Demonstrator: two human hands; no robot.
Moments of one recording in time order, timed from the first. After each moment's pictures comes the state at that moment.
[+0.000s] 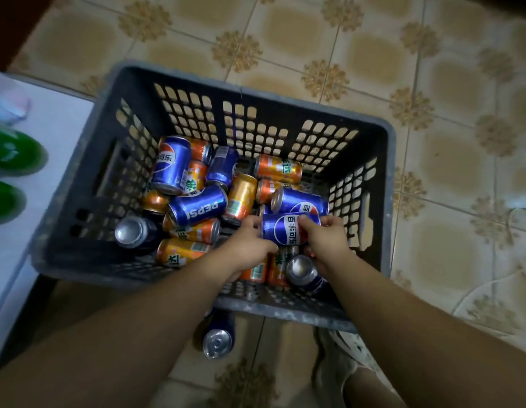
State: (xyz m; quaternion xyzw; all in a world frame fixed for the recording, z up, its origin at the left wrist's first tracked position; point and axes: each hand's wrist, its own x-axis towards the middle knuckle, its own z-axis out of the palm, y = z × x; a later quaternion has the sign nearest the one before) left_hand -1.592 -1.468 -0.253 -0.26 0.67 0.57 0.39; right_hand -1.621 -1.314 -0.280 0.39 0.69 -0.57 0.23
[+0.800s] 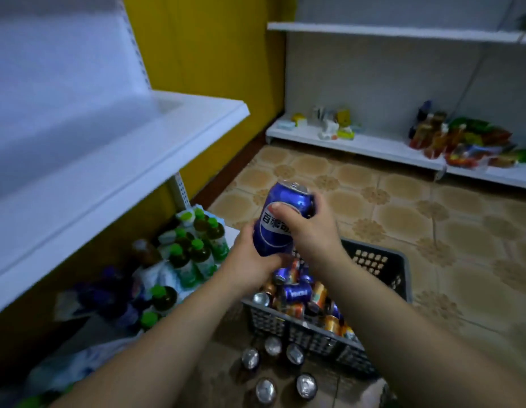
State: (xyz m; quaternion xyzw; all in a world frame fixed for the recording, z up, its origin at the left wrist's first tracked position) left_hand -1.434 -1.591 0.120 -0.17 0.78 0.60 0.02; right_hand -1.493 -1.483 0.142 -0.05 0.66 -0.74 0.11
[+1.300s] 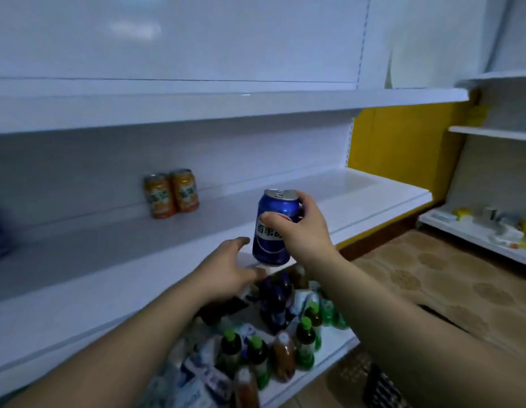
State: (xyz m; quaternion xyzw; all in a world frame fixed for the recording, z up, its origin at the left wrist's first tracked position) left_hand -1.111 -1.752 0.274 -0.34 0.88 0.30 -0.12; right_hand -1.243 -1.662 0.296 -0.37 0.60 -0.68 0.21
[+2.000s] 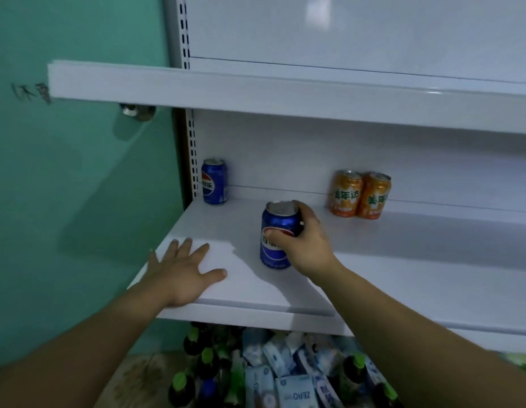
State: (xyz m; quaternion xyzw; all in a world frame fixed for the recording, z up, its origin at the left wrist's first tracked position) left_hand -0.746 -1.837 0.249 -0.71 0.70 0.09 0.03; right_hand -0.980 -1.846 0.282 -0.60 0.49 -0.50 0.38
